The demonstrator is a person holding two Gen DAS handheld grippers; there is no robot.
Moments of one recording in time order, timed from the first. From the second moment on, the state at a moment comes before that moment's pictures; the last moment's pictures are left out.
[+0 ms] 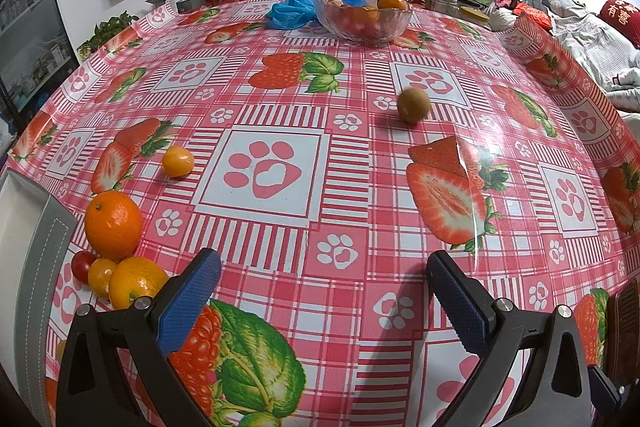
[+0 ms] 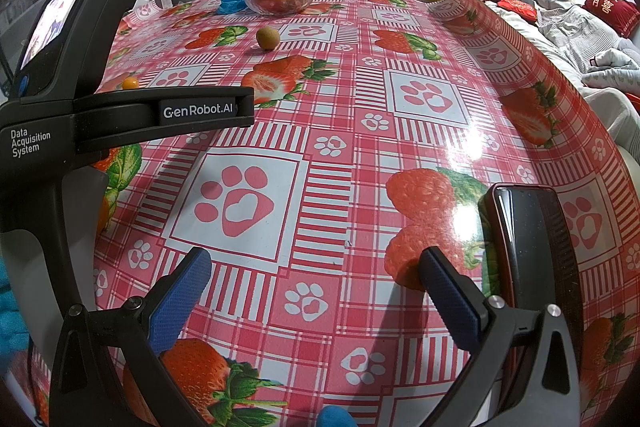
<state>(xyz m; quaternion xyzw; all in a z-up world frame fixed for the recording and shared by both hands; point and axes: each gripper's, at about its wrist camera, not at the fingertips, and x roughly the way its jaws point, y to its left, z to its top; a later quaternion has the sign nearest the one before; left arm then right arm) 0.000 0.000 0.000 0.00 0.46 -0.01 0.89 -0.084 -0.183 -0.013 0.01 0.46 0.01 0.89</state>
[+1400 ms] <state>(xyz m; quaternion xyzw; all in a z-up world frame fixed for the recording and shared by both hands) -0.146 0.108 0.009 0.05 0.46 -0.03 0.89 -0.083 -0.182 -0.013 0.01 0.46 0.01 0.89</state>
